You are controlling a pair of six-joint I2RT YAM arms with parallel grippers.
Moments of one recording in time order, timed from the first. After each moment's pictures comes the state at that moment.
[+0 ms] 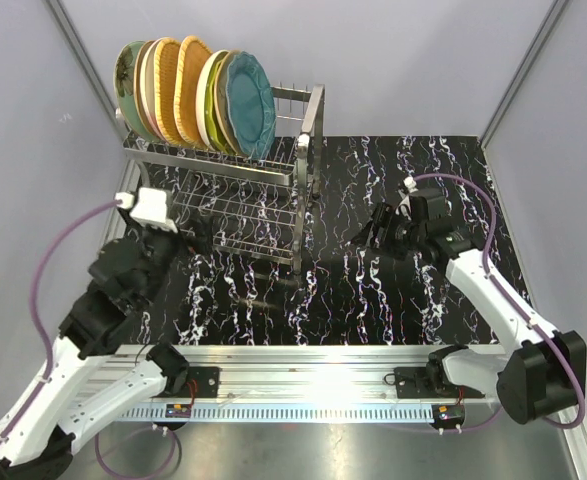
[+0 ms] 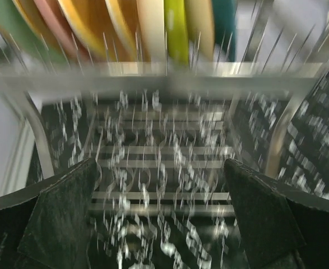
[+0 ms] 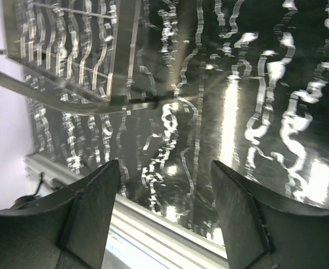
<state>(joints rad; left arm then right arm) -0.67 0.63 1.05 -0.41 -0.44 -0.01 0.30 1.18 0.90 -0.44 -0.35 0.63</state>
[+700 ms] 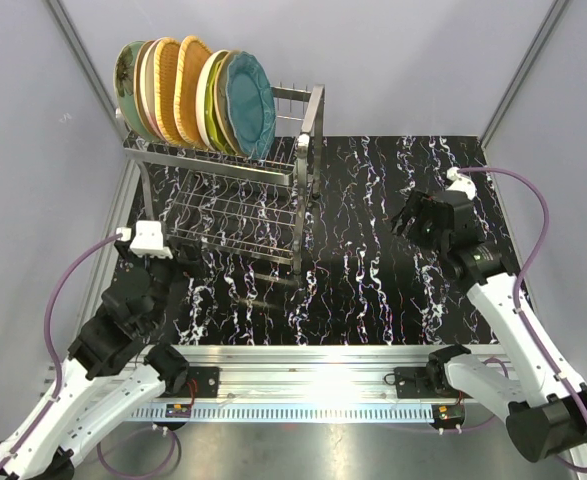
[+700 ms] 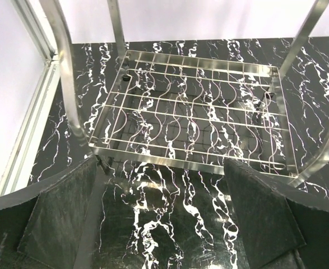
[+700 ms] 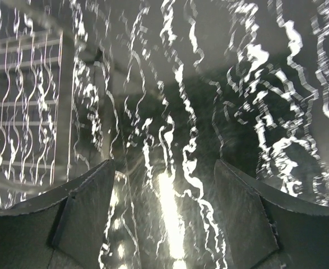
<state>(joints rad) -0.67 0.40 0.73 -0.47 -0.60 -0.09 0.30 0.98 0.98 -0.57 0.18 0.56</state>
